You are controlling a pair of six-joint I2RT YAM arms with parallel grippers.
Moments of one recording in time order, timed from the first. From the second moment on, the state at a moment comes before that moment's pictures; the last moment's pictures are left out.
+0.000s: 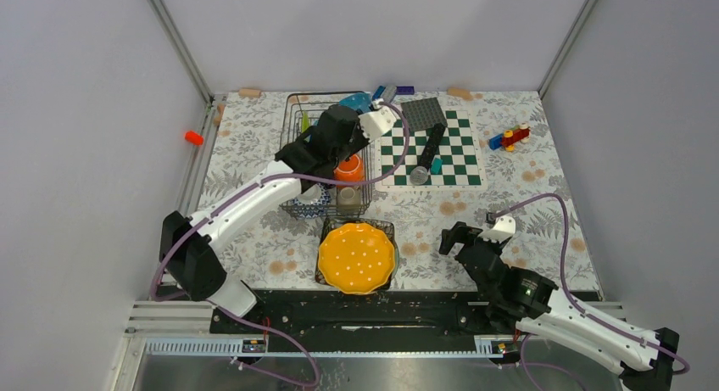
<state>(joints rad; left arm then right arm) -0.72 1.54 1.43 -0.37 -0.26 0.51 1.03 0.34 0.26 -0.55 0.88 0.83</state>
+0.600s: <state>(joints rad) -0.97 1.34 1.27 -0.30 -0.26 0.79 1.03 0.26 0.26 -0.55 0.87 0.83</state>
